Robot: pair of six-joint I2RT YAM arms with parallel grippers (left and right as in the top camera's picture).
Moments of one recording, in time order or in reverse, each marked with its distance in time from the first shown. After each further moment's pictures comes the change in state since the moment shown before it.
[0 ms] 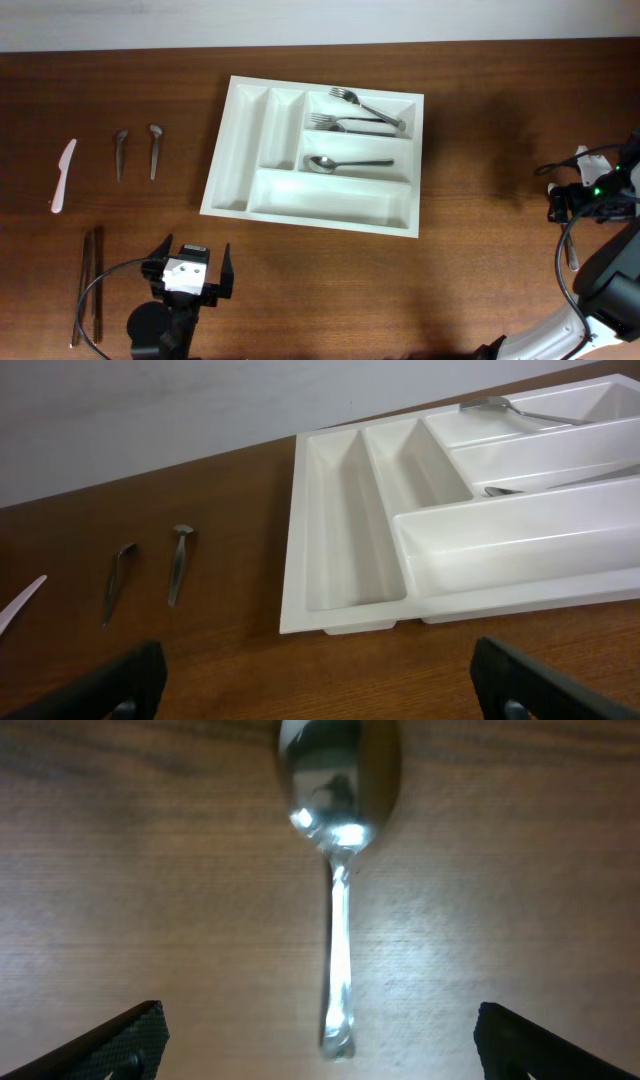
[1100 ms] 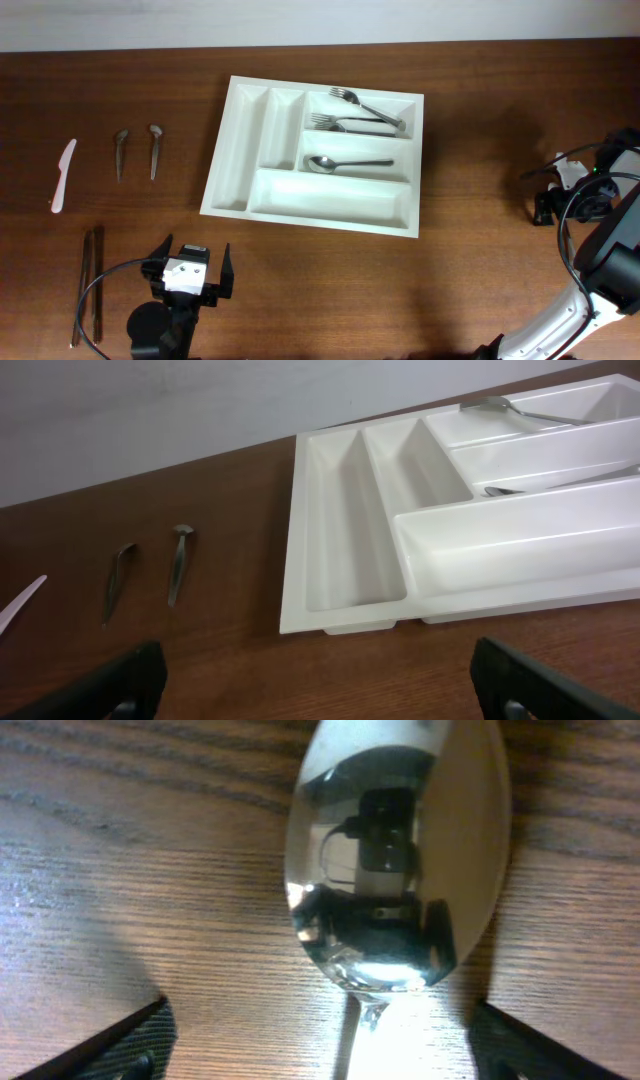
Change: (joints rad) left arm 0.000 0.000 0.000 0.000 0.000 0.000; right arm 0.032 0.158 0.000 0.086 0.012 -0.030
